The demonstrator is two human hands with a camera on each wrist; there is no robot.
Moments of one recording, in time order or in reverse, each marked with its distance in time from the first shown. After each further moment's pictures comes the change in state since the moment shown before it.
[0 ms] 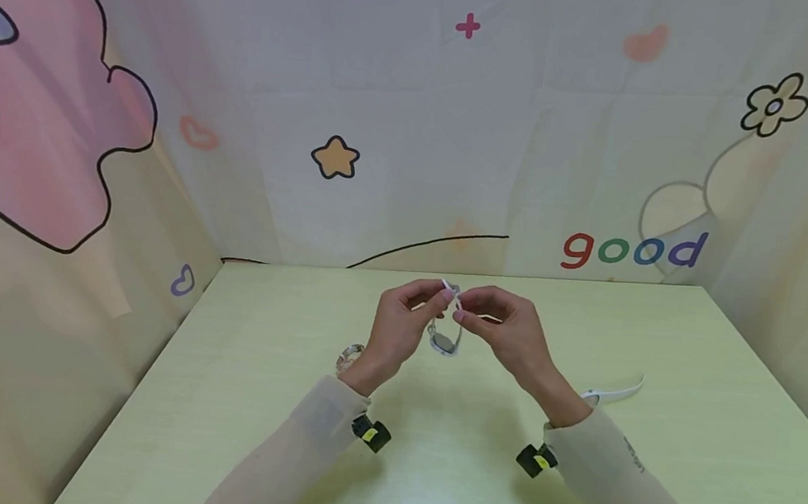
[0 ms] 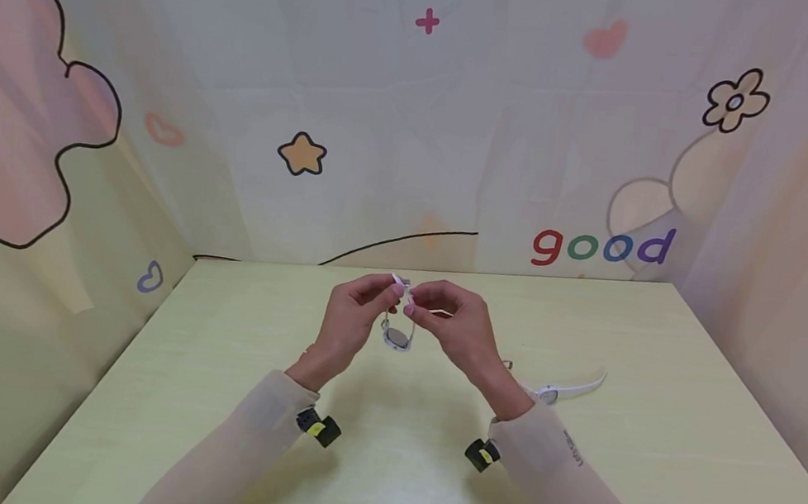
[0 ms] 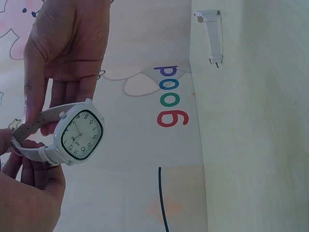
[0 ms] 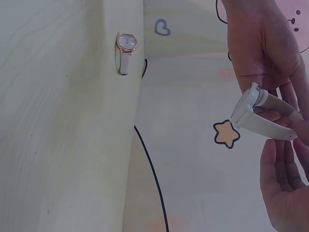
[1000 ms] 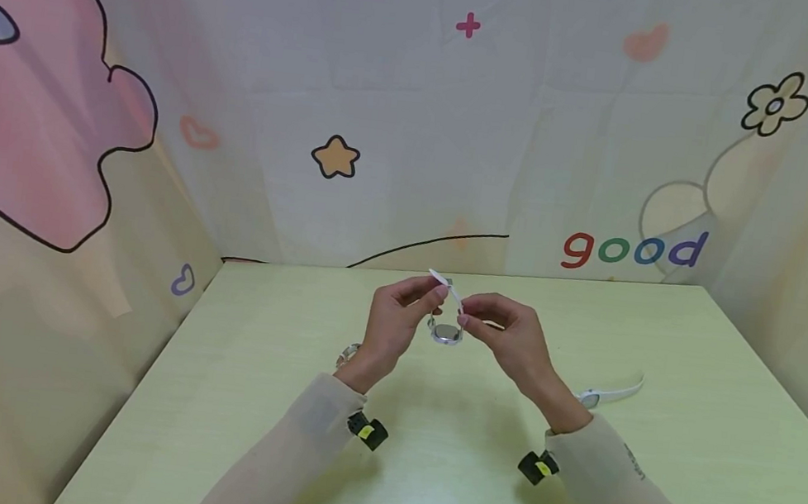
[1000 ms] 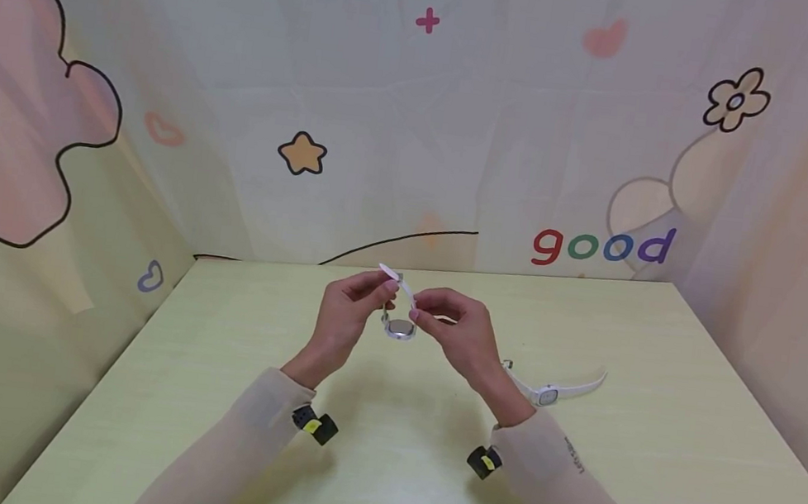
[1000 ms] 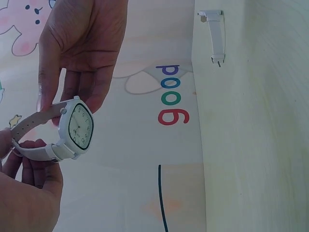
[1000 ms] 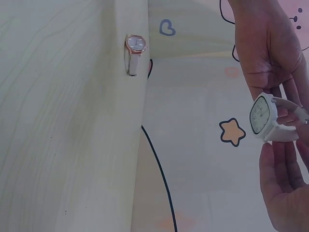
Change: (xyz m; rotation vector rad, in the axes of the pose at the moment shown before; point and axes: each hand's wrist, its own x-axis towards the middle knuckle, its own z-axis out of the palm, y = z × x) left_hand 0.000 0.001 -0.004 -0.101 0.033 -0.009; right_hand -0.006 0.008 0.000 0.017 0.002 0.000
